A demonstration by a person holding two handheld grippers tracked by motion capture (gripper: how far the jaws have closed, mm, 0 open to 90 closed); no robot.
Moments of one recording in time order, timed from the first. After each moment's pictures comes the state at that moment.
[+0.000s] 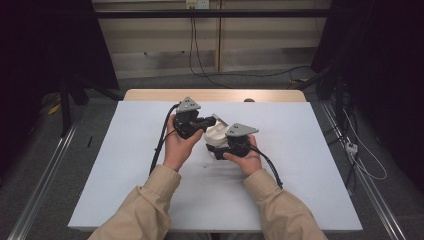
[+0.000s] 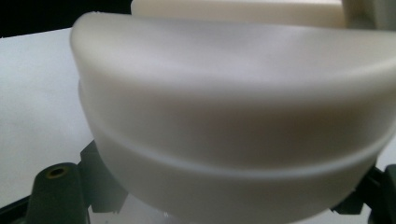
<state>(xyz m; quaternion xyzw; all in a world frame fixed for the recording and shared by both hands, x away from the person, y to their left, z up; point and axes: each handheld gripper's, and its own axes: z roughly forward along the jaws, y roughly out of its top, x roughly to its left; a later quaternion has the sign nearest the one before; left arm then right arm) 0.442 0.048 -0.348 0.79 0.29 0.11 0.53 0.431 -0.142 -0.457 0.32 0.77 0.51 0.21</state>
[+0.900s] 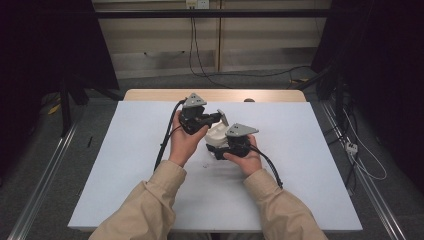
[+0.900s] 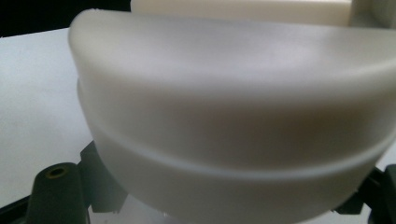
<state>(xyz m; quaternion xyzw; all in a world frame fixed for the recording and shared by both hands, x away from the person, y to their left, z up) 0.451 0.034 -0.345 0.80 0.28 0.11 0.52 0.431 -0.142 -0.457 0.32 0.77 0.51 0.21</state>
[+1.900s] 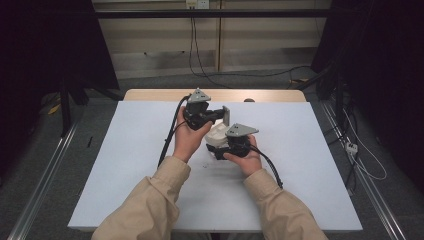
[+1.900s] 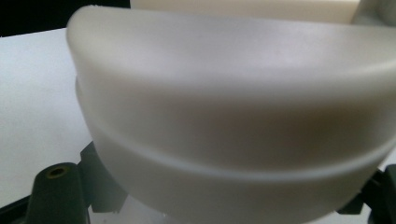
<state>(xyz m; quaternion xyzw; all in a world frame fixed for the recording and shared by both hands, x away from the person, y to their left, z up) 0.460 0.023 -0.341 0.80 0.28 0.11 0.52 0.432 -0.143 -0.458 0.32 0.77 0.51 0.21</state>
